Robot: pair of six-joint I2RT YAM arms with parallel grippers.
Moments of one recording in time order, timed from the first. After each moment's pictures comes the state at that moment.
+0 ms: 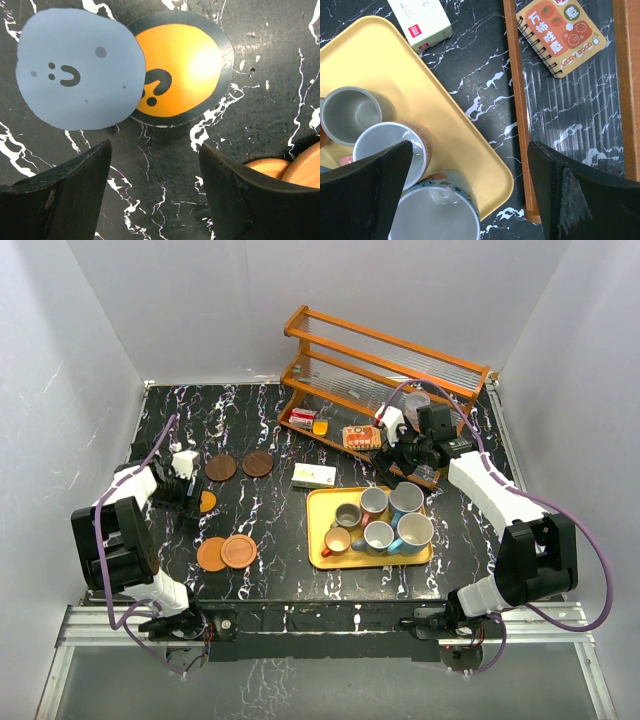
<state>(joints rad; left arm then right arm) 0.28 1.56 0.93 -0.66 0.28 0.55 0.23 1.45 1.10 -0.46 -0.47 -0.54</state>
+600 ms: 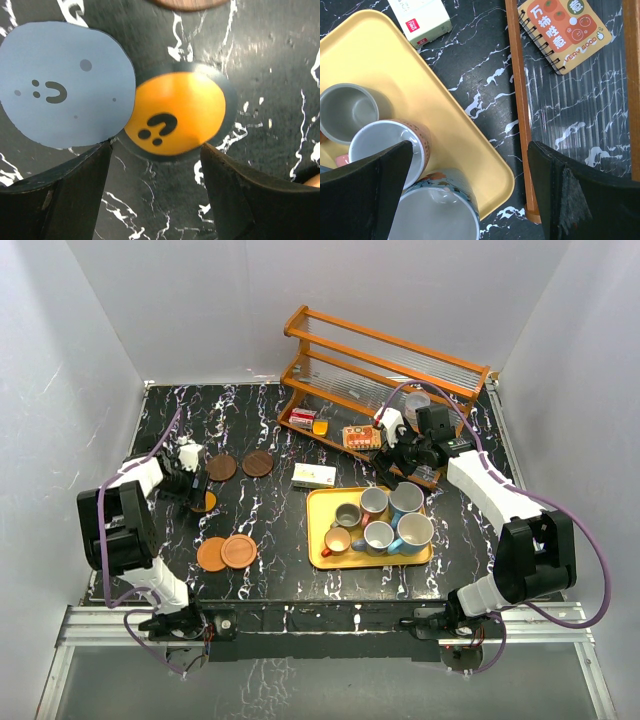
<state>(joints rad) 0.23 1.67 0.98 -0.61 0.27 0.51 0.23 1.46 1.10 -0.47 -0.46 -0.55</state>
